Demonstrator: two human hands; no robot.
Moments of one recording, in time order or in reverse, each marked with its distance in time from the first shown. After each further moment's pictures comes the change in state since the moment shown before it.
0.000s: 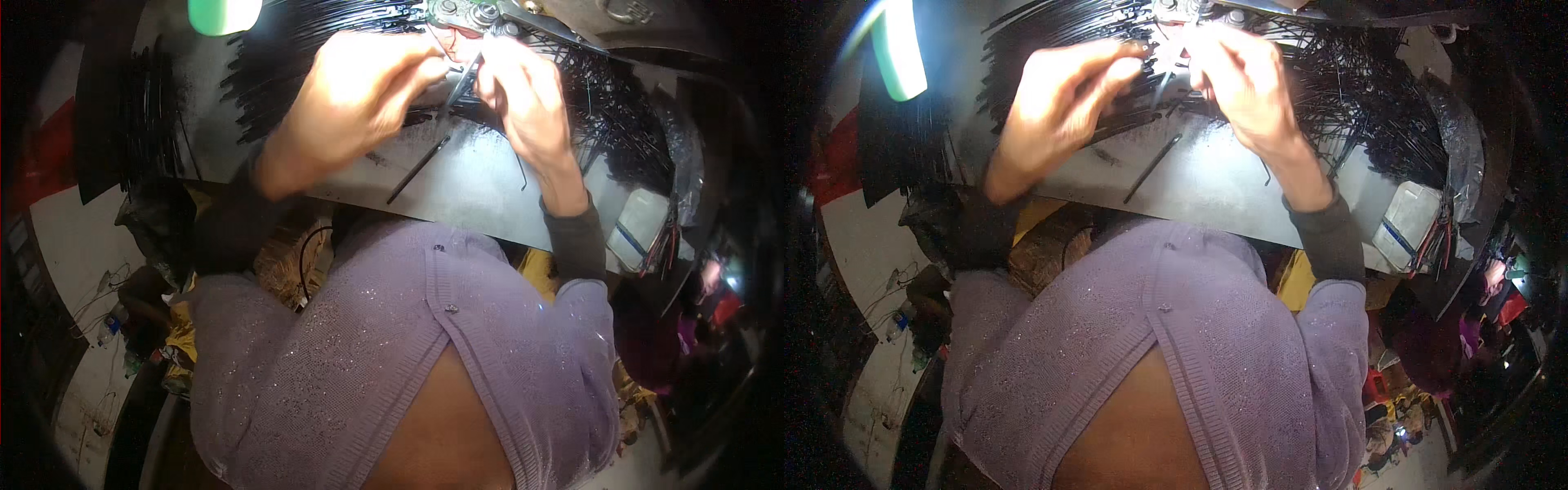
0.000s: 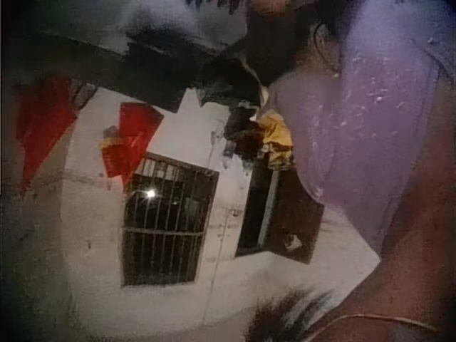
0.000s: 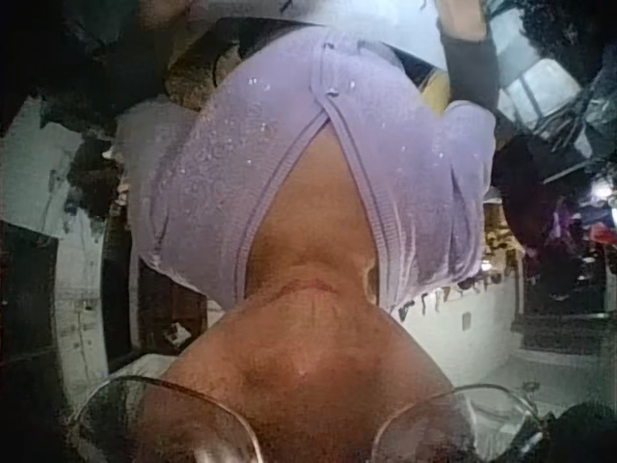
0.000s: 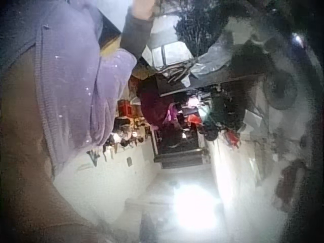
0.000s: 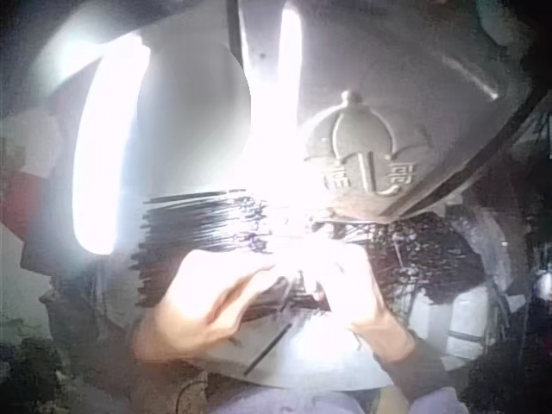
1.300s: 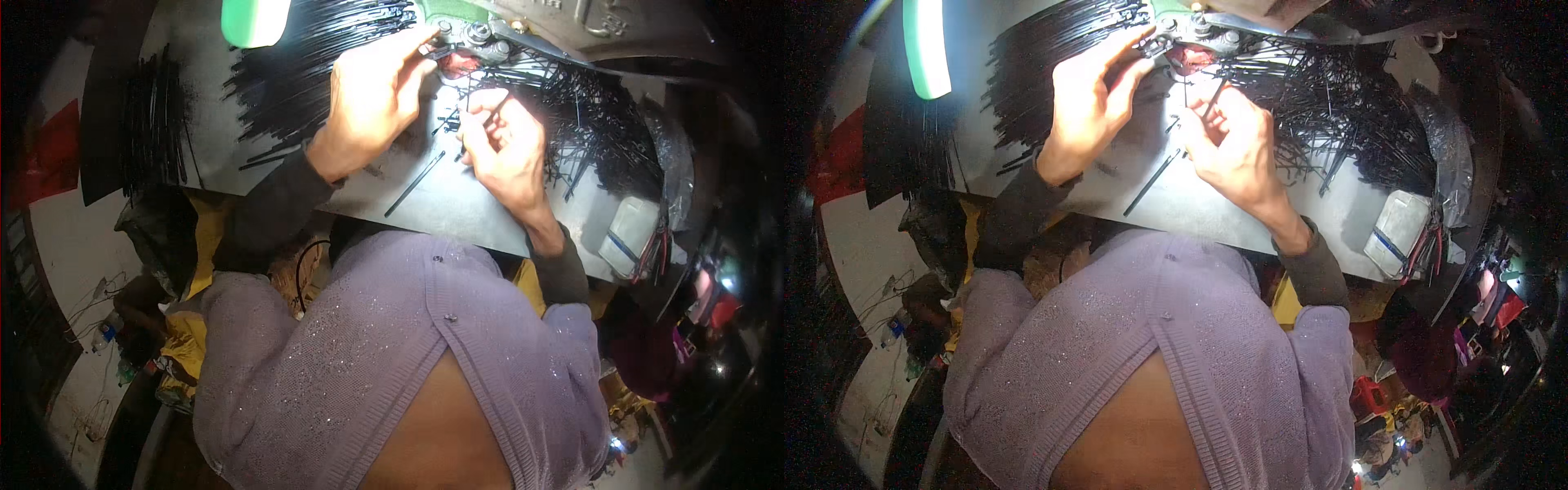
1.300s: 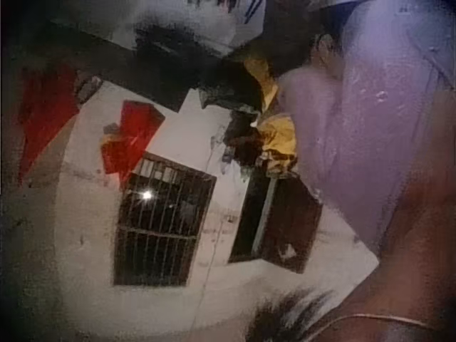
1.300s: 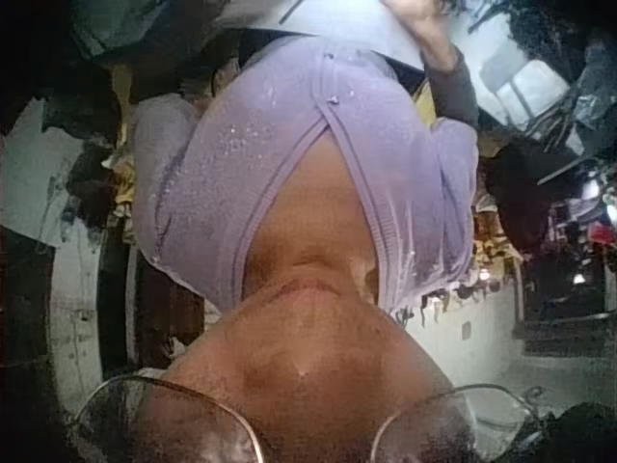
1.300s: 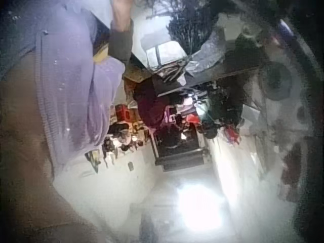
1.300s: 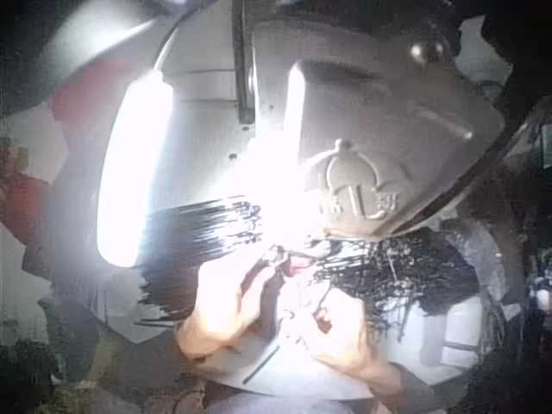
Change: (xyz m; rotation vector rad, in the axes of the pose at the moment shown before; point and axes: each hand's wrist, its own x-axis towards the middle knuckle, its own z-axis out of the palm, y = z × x) left_hand 0.008 -0.027 0.042 0.134 0.473 -0.078; right_hand -0.041 -0.007 0.021 -0.394 0.128 0.100
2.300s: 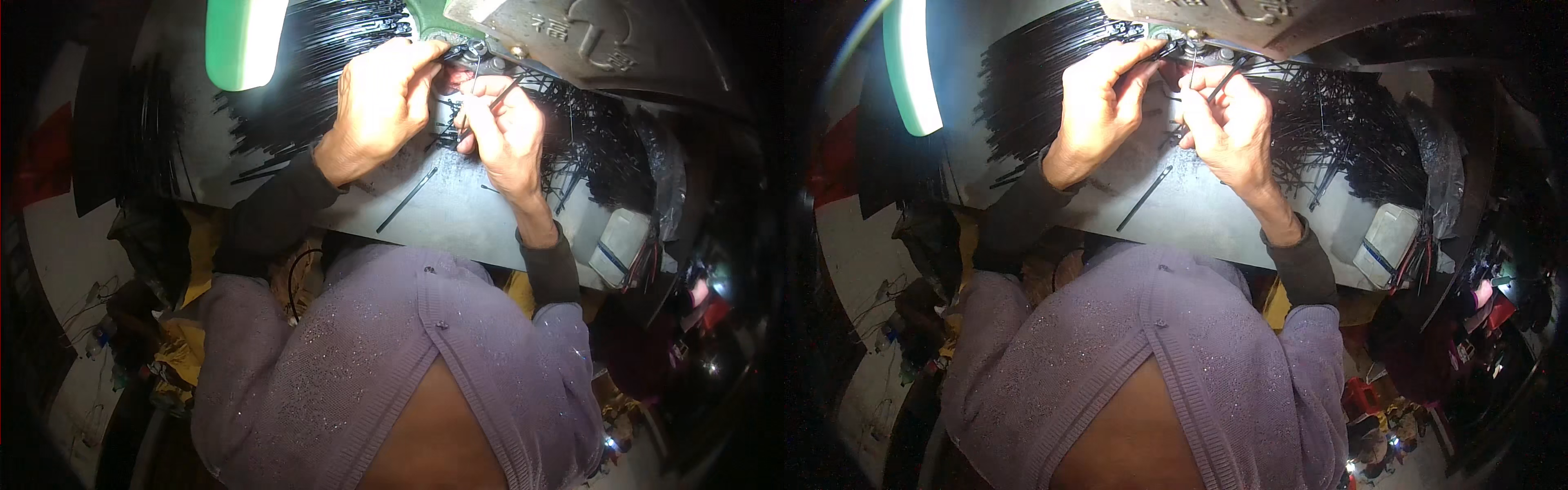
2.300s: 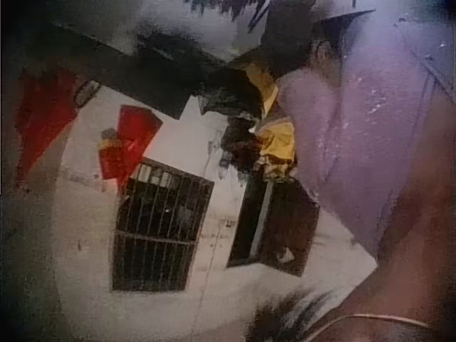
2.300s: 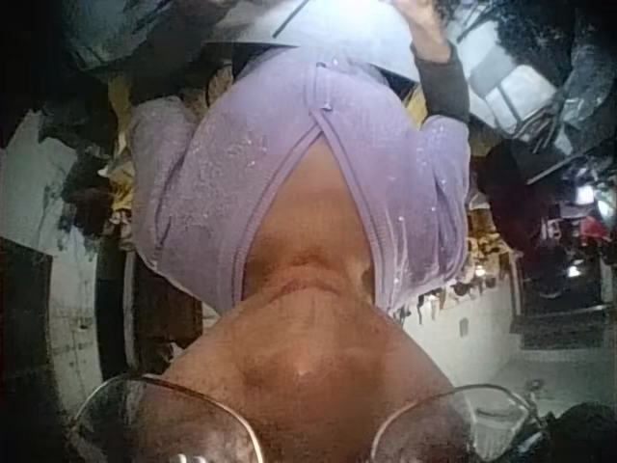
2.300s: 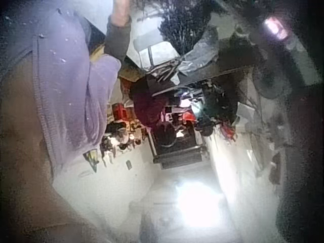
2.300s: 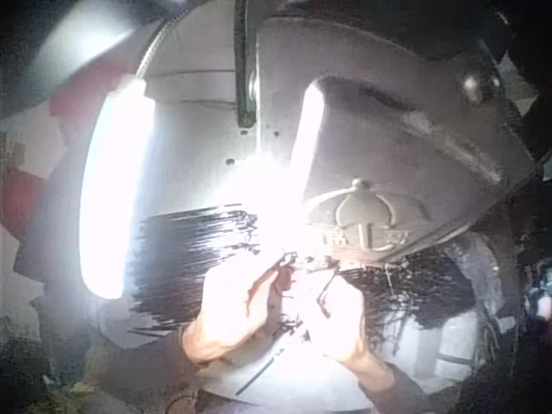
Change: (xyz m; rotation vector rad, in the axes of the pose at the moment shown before) left_hand 0.011 -0.004 0.014 -0.035 0.003 -0.026; right_hand 0.031 0.005 -0.001 0.321 0.055 0.015
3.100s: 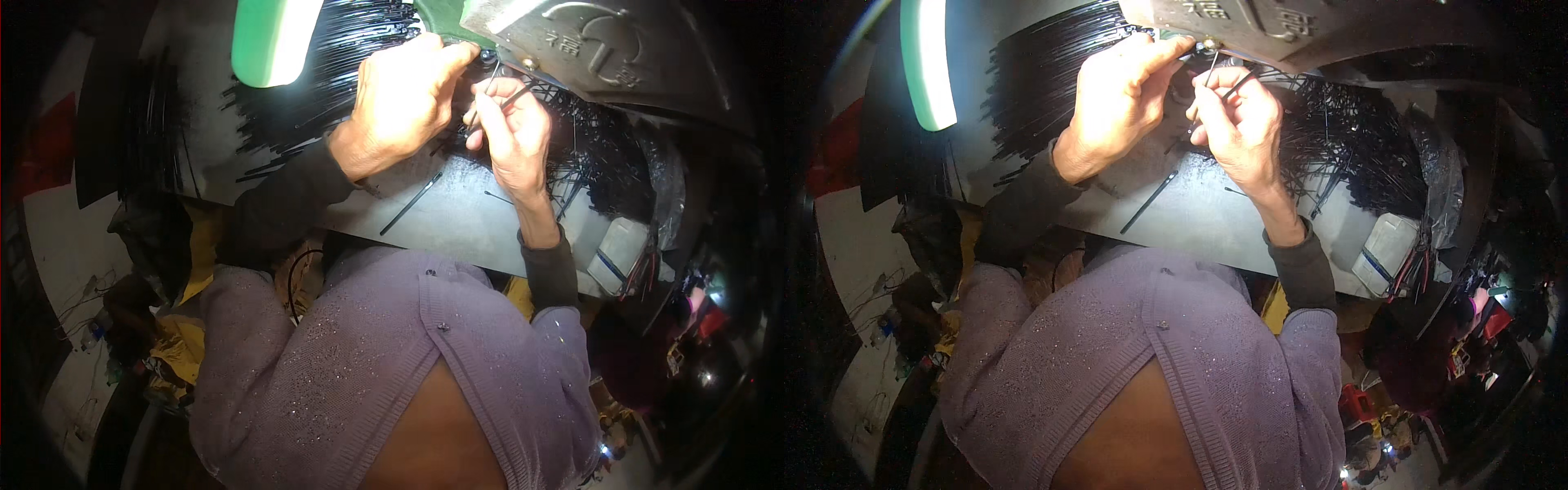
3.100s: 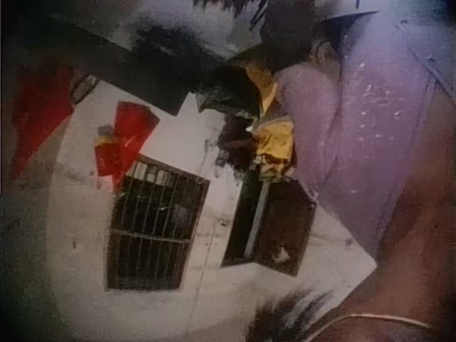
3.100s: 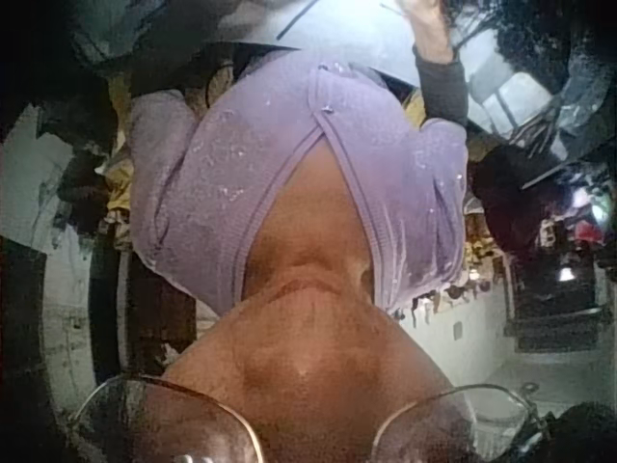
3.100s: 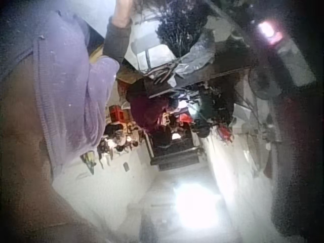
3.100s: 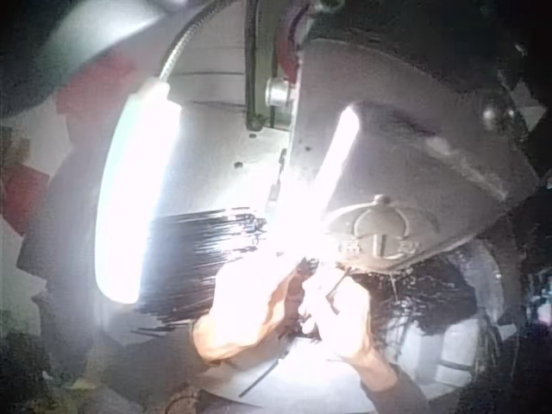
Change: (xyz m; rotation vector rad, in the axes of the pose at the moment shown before) left_hand 0.012 0.005 0.005 0.089 0.070 0.175; right_hand 0.008 0.000 -0.001 0.055 0.009 -0.001
